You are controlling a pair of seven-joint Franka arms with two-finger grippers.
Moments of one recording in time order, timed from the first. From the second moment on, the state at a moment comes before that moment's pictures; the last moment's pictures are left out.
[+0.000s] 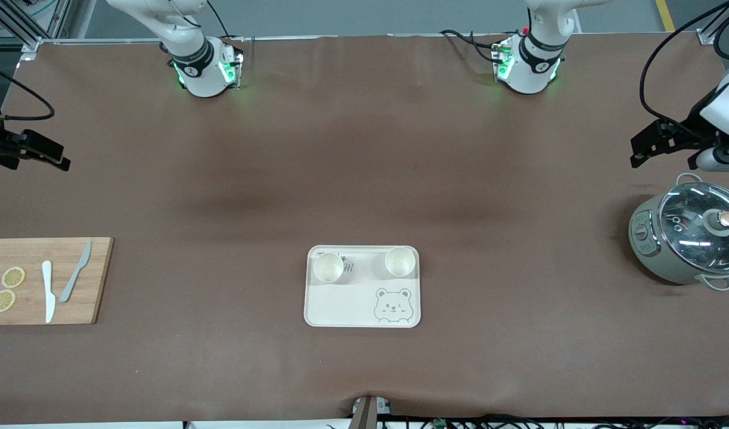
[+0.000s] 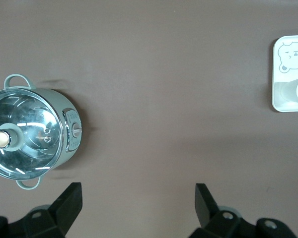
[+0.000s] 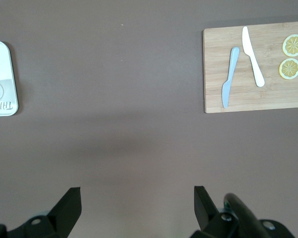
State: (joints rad) left arm 0.16 -0.02 -0.22 -1.58 0.03 1.62 0.00; right arm -0.09 0.02 0.02 -1.56 0.02 1.54 -0.02
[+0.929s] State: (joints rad) left arm -0.03 0.19 -0.28 -1.52 0.03 1.66 -0.38; right arm -0.09 0.02 0.02 -1.56 0.02 1.54 -0.02
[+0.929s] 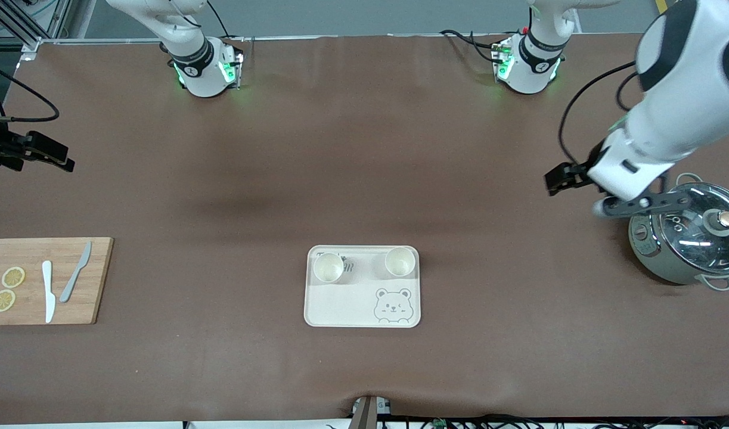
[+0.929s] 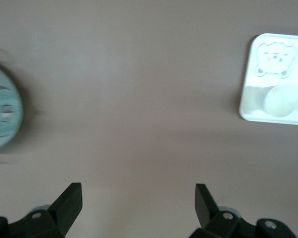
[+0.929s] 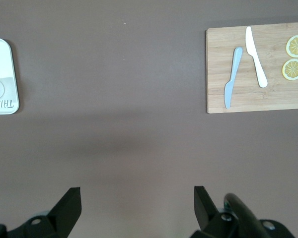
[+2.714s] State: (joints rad) left arm -0.53 0.84 -0.07 -1.34 0.03 2.26 -0.79; right arm 0.00 0.17 0.03 -1.56 0.02 1.64 -0.01
